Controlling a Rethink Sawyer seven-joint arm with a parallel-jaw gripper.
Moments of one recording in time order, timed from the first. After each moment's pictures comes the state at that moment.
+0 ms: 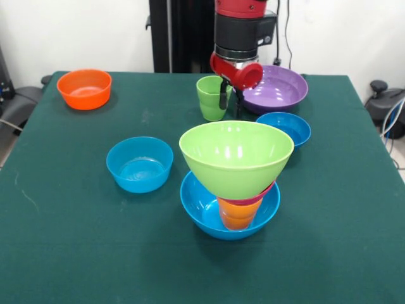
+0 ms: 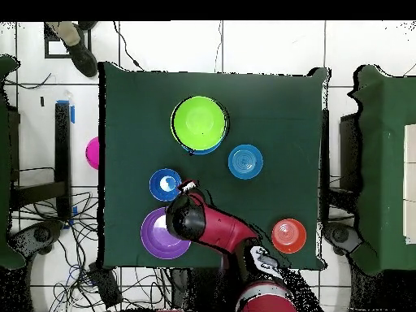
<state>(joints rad) -0.23 -0.61 0.01 2.09 0.18 -0.05 2.43</state>
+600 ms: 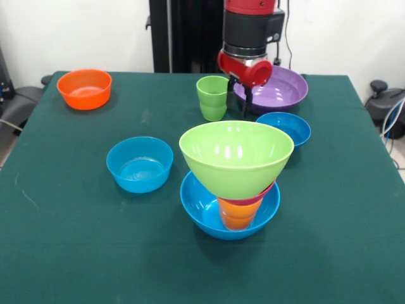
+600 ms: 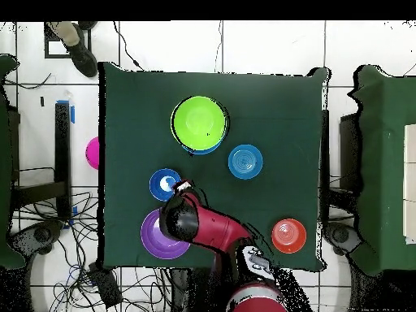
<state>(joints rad) -0.19 -0.64 0.00 2.09 0.18 -0.04 2.43</state>
